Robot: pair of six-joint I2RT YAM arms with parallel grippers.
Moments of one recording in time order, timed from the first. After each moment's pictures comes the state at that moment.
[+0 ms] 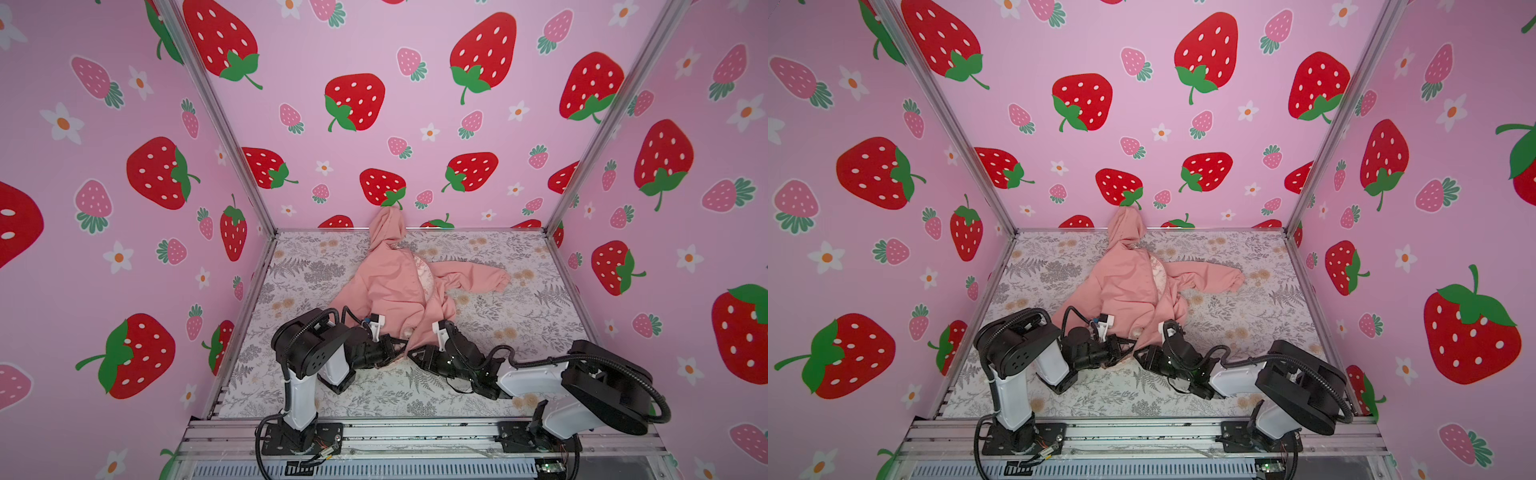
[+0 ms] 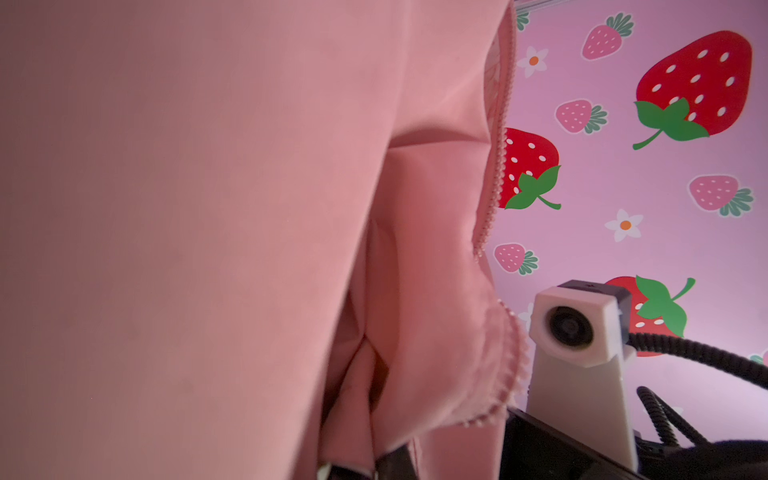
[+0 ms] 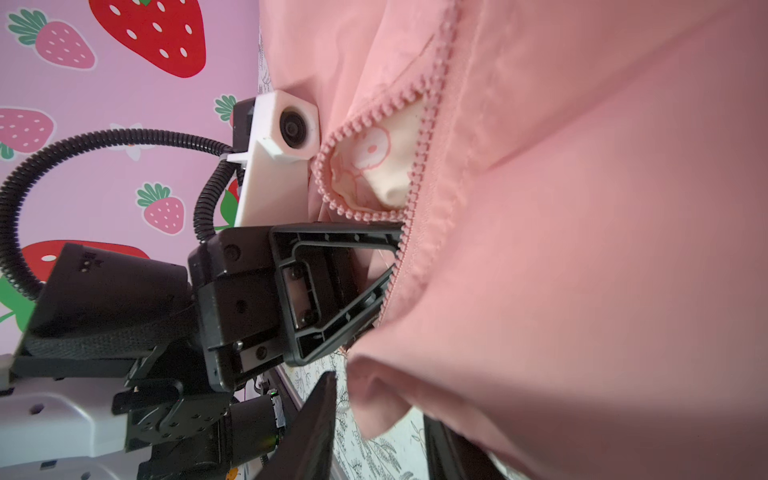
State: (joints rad) left arm -0.59 1.94 0.26 1.34 0.55 -1.17; right arm 1.10 1.49 0.39 0.60 -0.09 1.20
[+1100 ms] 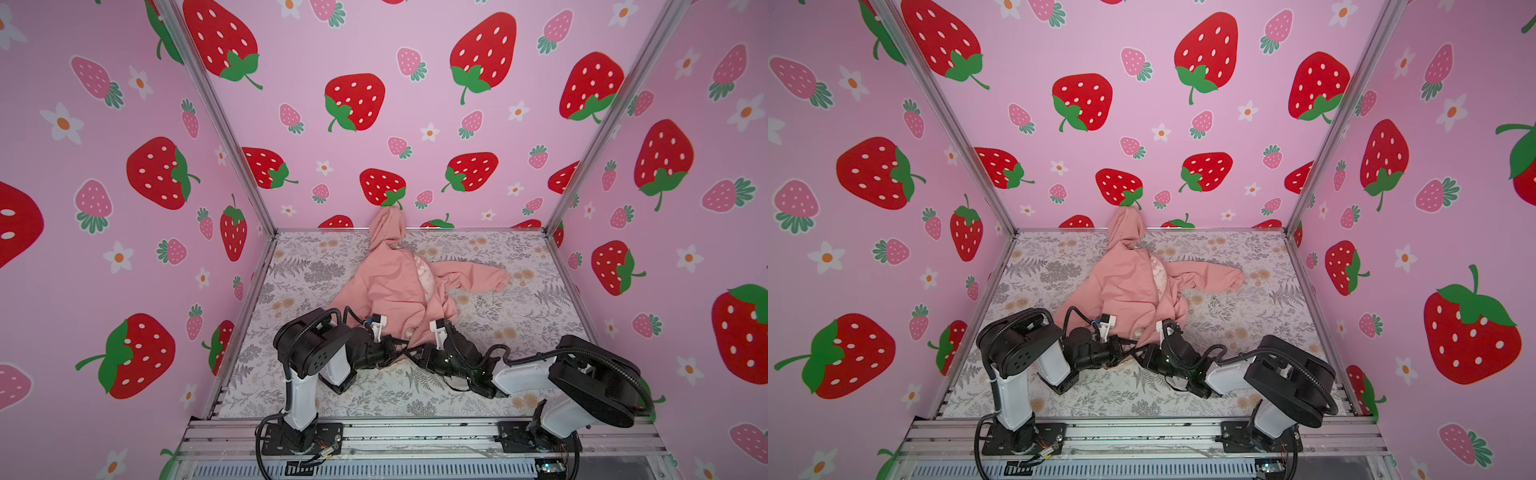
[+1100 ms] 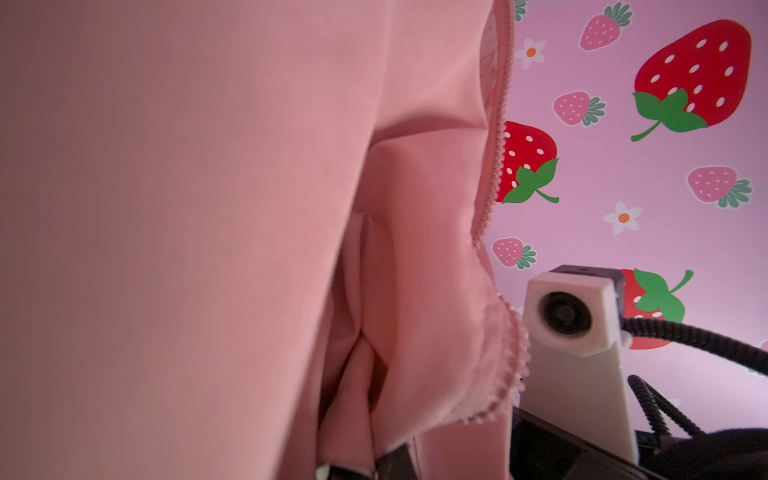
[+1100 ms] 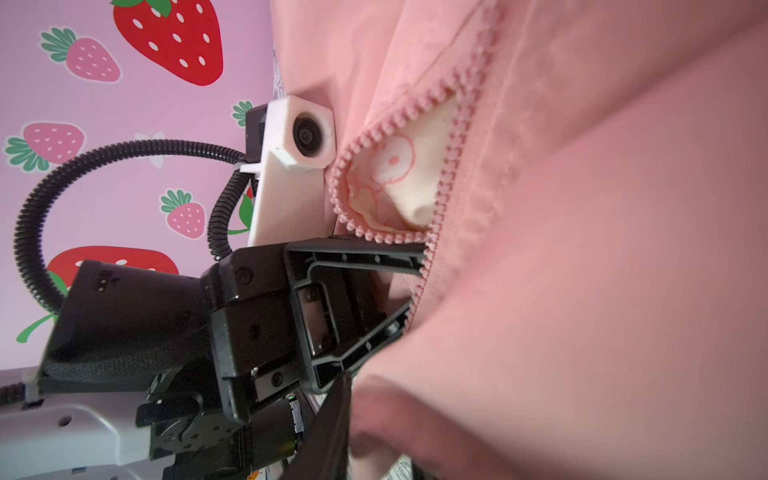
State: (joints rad) left arm -0.60 1.95 0.26 1.35 0.55 -1.17; right arm 1.09 1.56 0.40 0.70 -0.12 1.24
